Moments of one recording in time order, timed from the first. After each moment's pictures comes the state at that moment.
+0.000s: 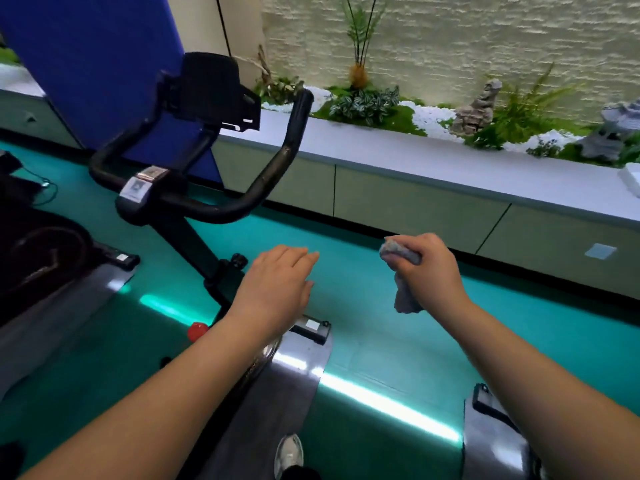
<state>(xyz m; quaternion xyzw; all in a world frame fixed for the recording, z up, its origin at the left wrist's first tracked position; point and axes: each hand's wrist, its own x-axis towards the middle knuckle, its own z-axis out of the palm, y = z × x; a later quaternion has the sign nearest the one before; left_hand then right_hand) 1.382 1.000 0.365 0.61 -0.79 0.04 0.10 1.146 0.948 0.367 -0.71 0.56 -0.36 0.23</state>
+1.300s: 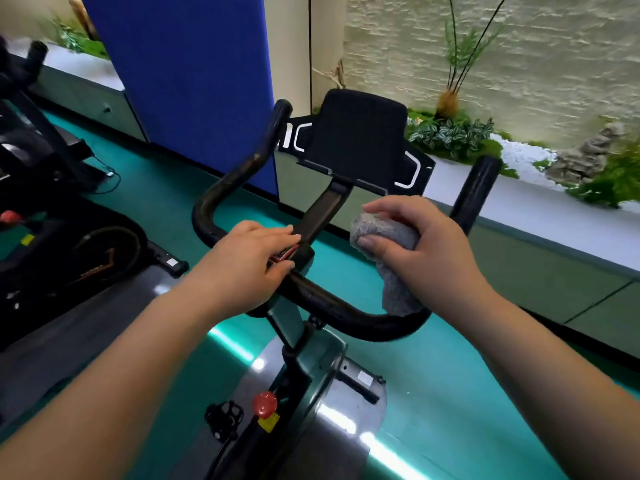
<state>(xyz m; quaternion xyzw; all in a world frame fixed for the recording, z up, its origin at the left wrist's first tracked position) 1.663 0.865 0.413 0.68 -0.72 -0.04 0.14 1.422 0.824 0.459 -0.78 0.41 -0.37 0.29</state>
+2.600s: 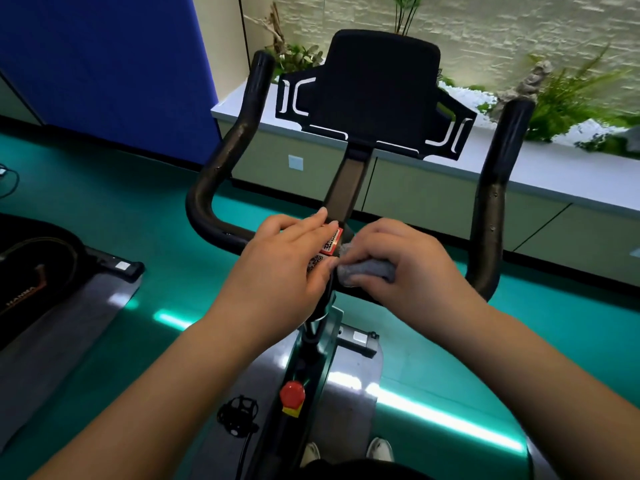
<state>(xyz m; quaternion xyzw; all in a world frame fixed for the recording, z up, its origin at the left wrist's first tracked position) 1.690 0.865 0.397 0.56 -0.79 -0.05 0.23 1.502 0.852 0.410 -0.84 0.41 -0.30 0.20</state>
